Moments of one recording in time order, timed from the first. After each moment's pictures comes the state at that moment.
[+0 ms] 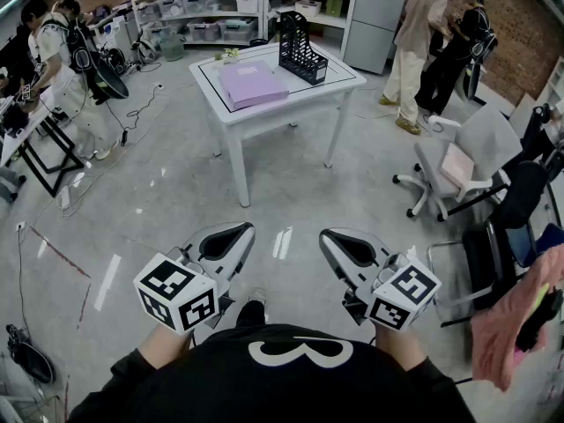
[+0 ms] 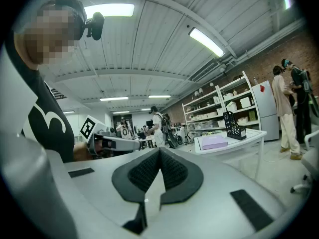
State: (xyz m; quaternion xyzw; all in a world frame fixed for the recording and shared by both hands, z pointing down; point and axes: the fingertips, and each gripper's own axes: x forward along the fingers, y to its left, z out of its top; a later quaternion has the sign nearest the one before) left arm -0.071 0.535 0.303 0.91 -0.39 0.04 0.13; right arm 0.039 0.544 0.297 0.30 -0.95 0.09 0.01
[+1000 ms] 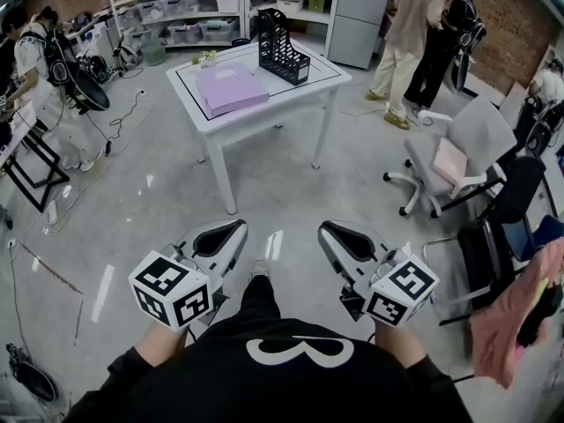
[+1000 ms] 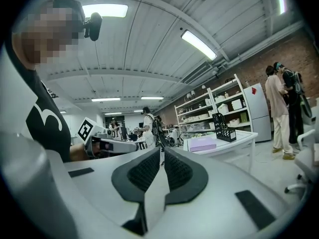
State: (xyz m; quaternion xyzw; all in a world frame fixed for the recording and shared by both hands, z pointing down) left arm -0.045 0.458 0.327 0.92 -0.37 0.05 0.14; right arm 0.075 0.470 0.315 0.35 -0.93 0.09 0.00
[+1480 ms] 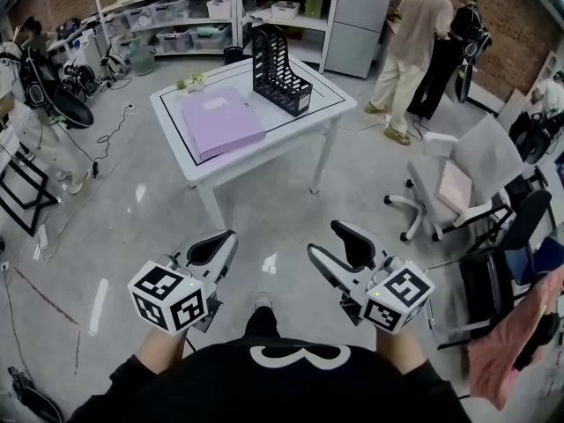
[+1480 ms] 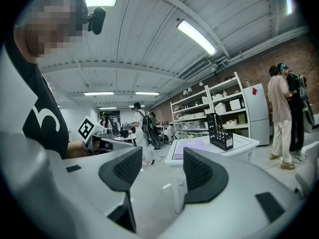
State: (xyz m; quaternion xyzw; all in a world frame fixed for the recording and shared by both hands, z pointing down) left arm -0.070 0.251 0.338 0.90 -0.39 0.05 0.17; right arm 0.070 0.267 0.311 0.36 -0.93 0.09 0.03
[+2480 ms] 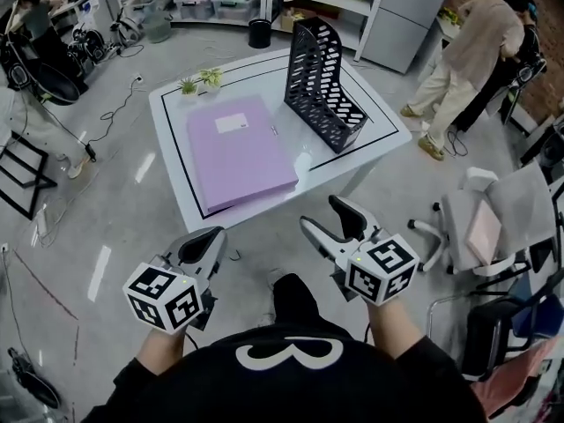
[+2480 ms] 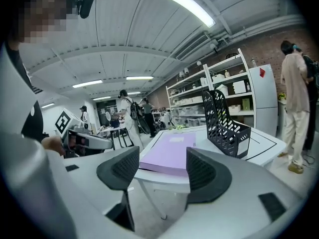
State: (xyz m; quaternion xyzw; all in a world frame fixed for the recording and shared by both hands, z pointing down) left arm -0.153 -0.043 0.402 0.85 -0.47 0.06 0.24; right arm 0.002 -0.094 0.390 0.35 -0.92 0.14 0.11
